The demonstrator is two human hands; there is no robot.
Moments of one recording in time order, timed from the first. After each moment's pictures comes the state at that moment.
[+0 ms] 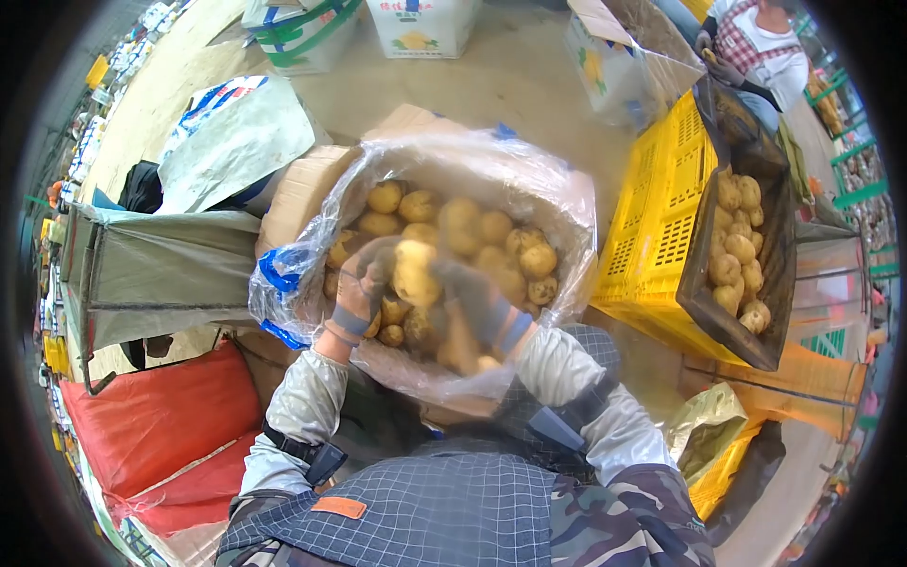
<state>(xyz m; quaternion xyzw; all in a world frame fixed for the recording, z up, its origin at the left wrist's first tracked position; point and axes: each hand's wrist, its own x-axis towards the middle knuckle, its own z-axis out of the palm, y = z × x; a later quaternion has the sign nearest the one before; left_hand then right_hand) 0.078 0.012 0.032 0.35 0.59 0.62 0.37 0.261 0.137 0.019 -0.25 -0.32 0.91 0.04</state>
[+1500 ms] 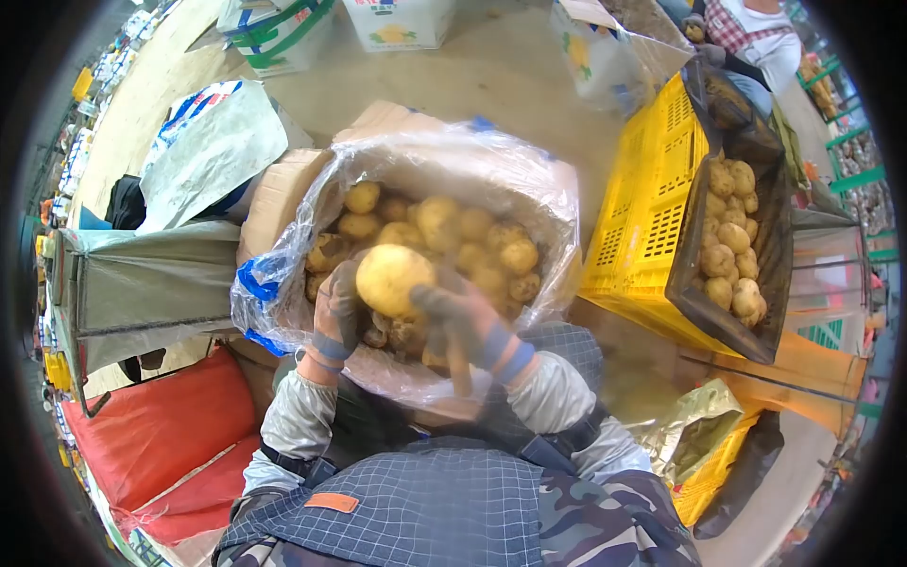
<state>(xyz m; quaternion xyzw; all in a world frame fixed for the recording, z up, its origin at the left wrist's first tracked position) 0.104 0.010 0.060 0.20 0.60 0.62 0.46 0.283 0.128 0.098 -0.34 -0.37 0.86 0.06</state>
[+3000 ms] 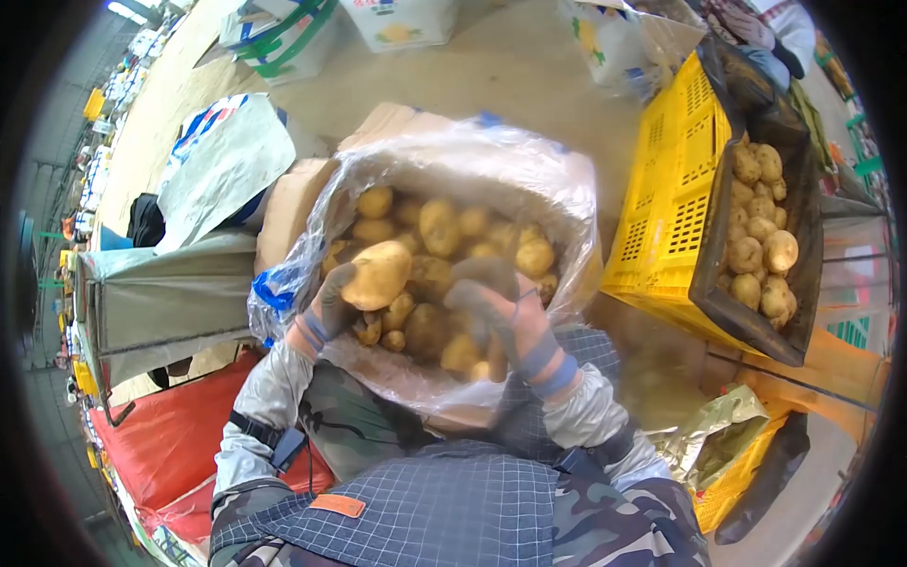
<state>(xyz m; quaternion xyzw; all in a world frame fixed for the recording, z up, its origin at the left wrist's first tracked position) 0.027 0.007 0.013 0.14 0.47 0.51 0.71 0.311 0.158 0.111 -0.37 -0.44 0.80 0.16</state>
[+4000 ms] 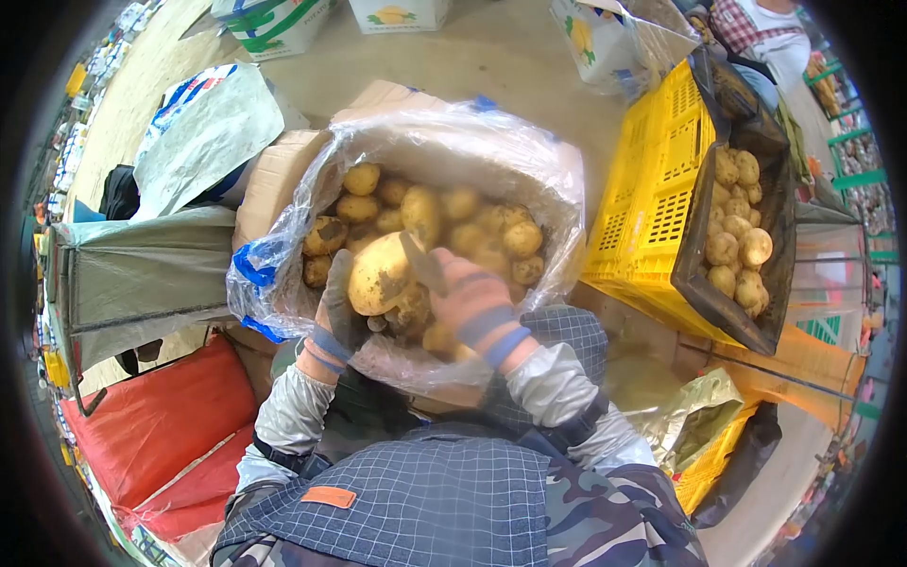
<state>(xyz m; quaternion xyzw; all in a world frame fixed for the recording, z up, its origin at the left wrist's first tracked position) 0.114 0.001 0.058 -0.03 0.44 0.65 0.62 0.272 0.128 0.077 -0.38 -0.85 0.36 -0.06</state>
